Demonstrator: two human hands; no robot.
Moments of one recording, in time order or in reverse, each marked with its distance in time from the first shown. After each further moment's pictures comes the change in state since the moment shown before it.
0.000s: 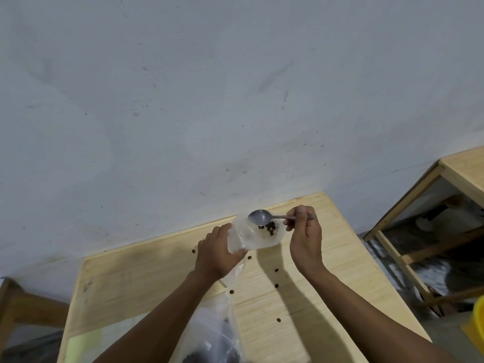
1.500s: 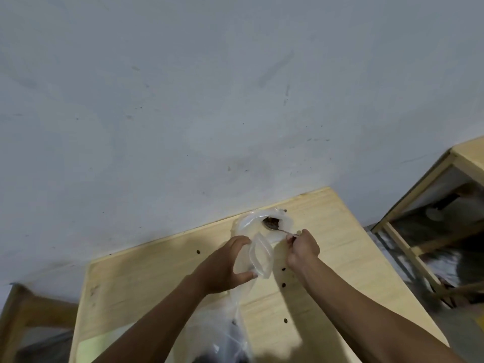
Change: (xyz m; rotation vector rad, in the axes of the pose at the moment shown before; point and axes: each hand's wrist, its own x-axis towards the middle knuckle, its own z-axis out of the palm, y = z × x) left_hand -0.012 -0.003 -0.019 -0.073 -0.334 0.335; right_hand 0.016 0.055 0.022 0.531 0.493 1.004
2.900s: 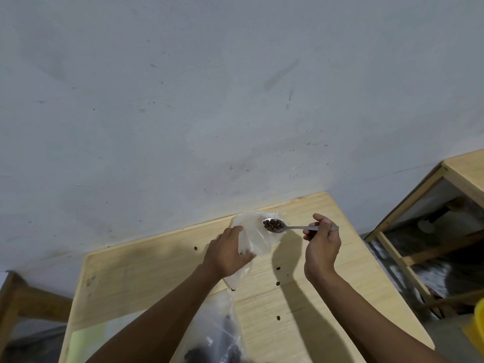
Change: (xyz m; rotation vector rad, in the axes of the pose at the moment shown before) left_hand 0.026 0.002 0.017 0.100 0.094 -0.352; right_hand -0.036 -0.025 -0.030 -0.199 -0.209 -0.721
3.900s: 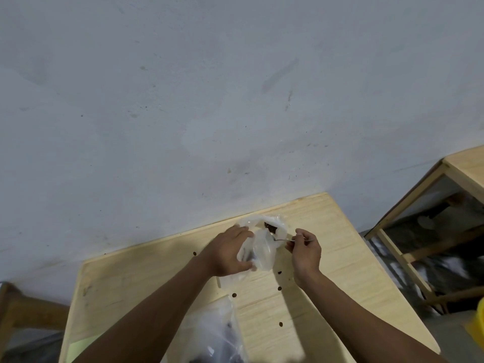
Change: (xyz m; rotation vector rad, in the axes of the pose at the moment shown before) left_hand 0.013 -0.006 -0.023 0.088 -0.137 0.361; right_hand 0.013 0.051 0.007 -0.186 -0.051 0.272
